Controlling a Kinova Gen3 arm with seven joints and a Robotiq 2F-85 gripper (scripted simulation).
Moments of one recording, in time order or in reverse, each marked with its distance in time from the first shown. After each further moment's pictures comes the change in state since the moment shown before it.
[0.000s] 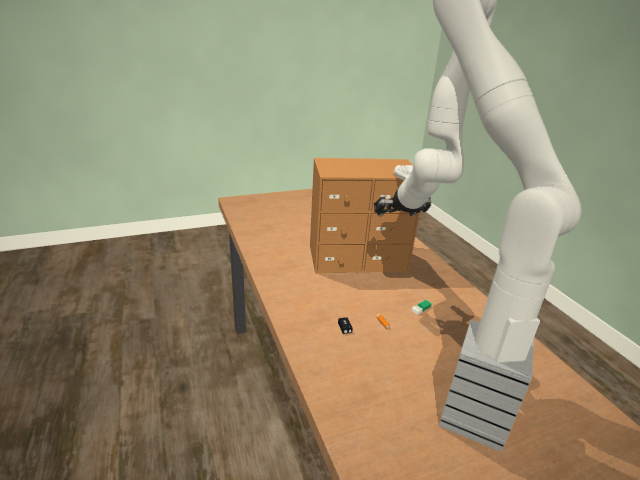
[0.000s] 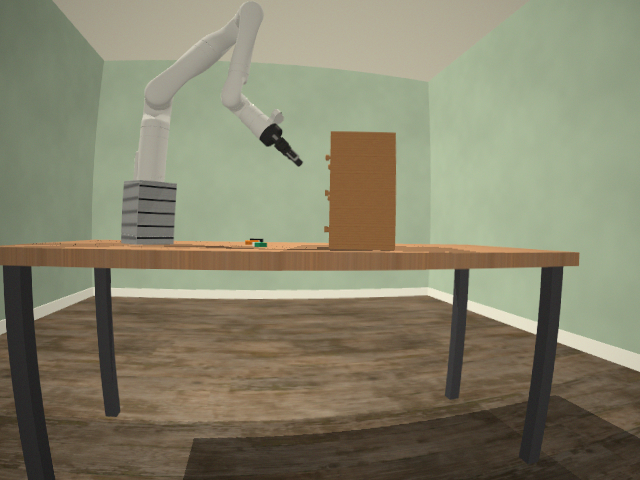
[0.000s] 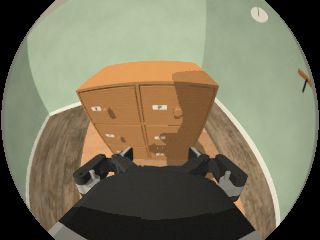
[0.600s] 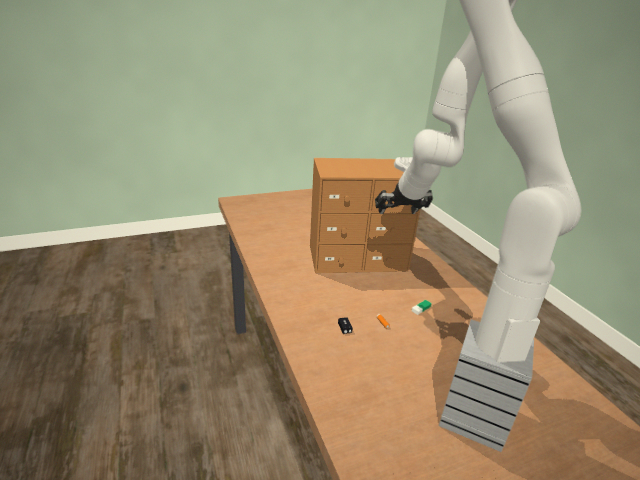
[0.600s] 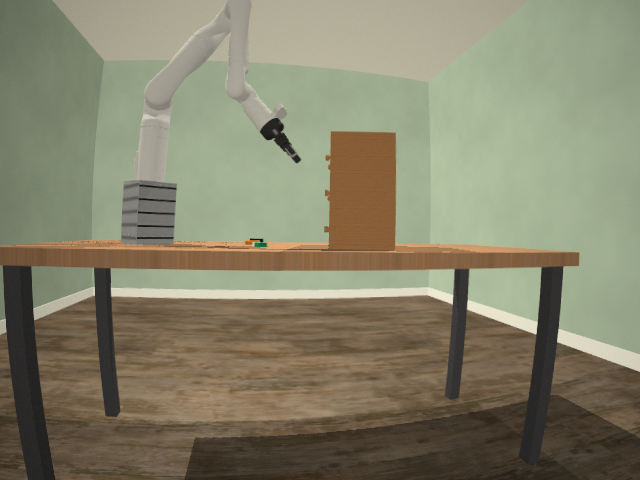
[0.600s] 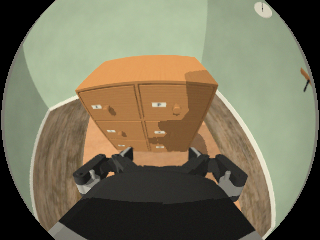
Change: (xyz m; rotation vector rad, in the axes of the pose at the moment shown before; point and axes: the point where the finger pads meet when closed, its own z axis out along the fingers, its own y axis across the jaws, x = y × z) arm 0.003 0.001 -0.012 -0.001 -0.108 0.004
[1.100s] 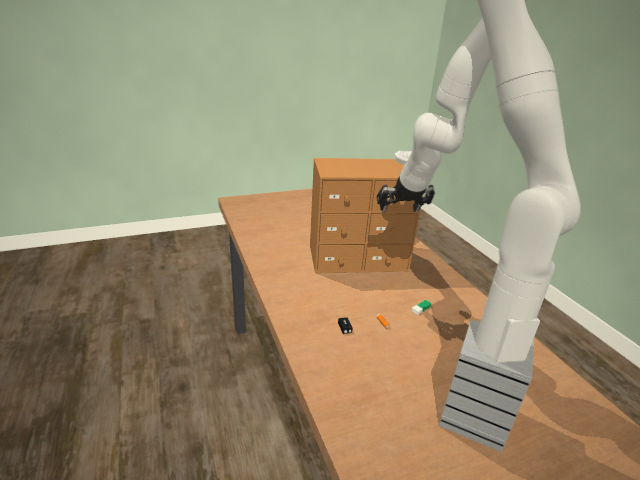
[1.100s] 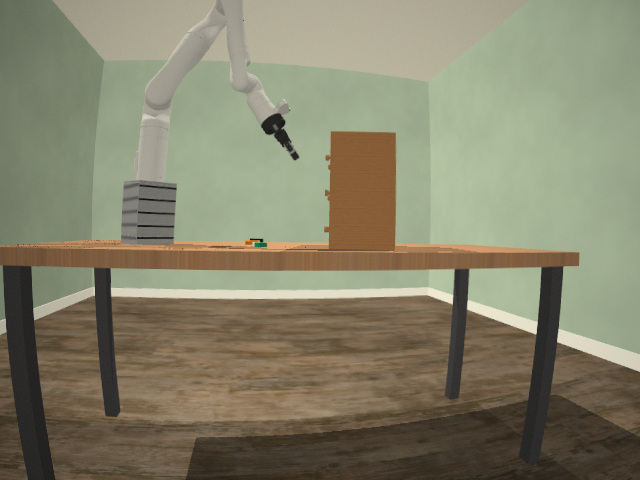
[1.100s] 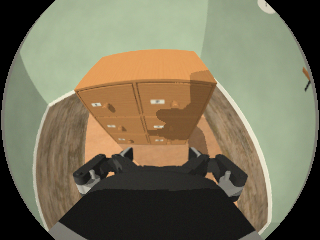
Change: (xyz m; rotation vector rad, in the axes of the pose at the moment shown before) arm 0.001 0.003 -0.011 -0.002 -0.098 0.006
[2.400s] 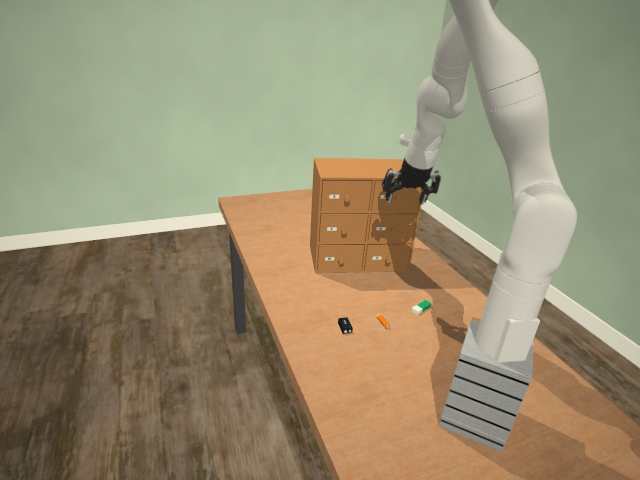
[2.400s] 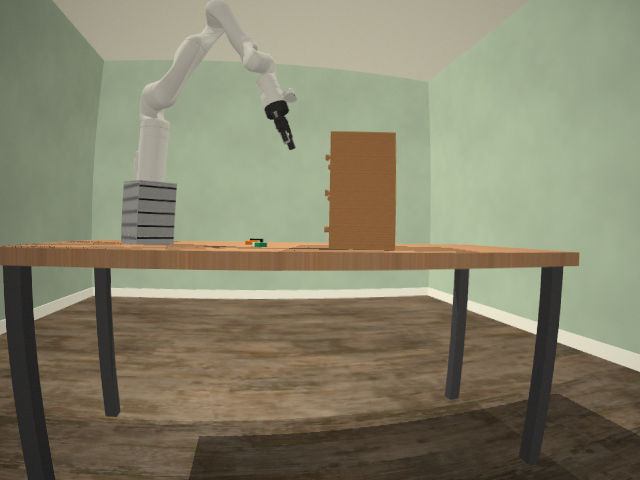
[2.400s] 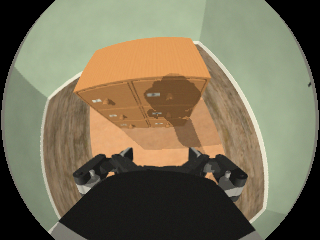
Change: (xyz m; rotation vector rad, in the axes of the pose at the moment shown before) arm 0.005 0.008 -0.034 0.017 -0.236 0.037
